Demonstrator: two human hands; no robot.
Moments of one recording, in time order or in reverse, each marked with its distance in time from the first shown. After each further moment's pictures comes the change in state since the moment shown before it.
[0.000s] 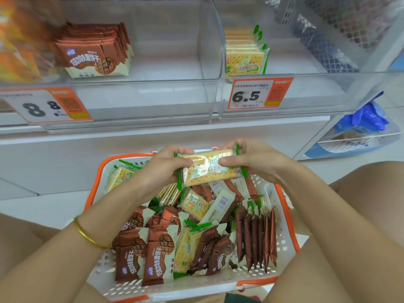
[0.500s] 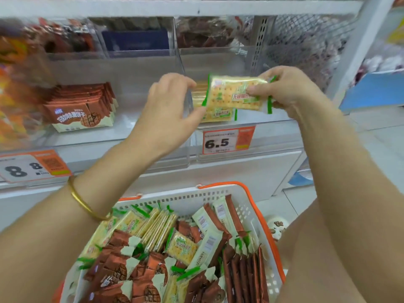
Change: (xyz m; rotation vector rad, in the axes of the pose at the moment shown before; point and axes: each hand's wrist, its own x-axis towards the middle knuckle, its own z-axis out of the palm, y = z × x) left_hand 0.024 0.155 0.033 1.010 0.479 0.919; right_hand -0.021 -0.141 -0.122 -0.051 0.626 -0.348
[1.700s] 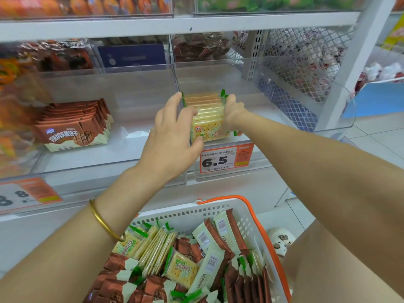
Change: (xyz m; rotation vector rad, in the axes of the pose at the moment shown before) left_hand 0.007 -0.002 0.029 0.112 -0.098 -0.059; right_hand 0.079 0.024 0.084 -0.768 -0.127 0.135
